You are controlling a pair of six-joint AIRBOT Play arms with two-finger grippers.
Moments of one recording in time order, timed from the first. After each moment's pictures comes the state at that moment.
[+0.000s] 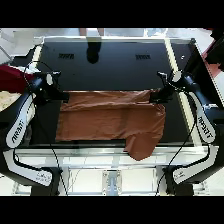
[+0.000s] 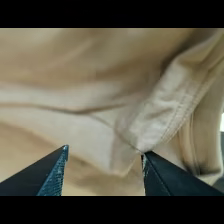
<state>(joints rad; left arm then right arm) -0.04 -1.63 1.37 1.64 -1.17 -1.59 -0.03 -1.68 1.42 -1.32 1.29 1.37</state>
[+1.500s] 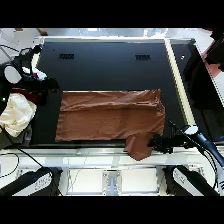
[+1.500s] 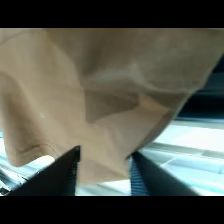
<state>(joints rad) -0.01 -1.17 1.26 1.49 -1.17 -1.62 -0.25 -1.01 0.30 -0.95 1.19 1.39</state>
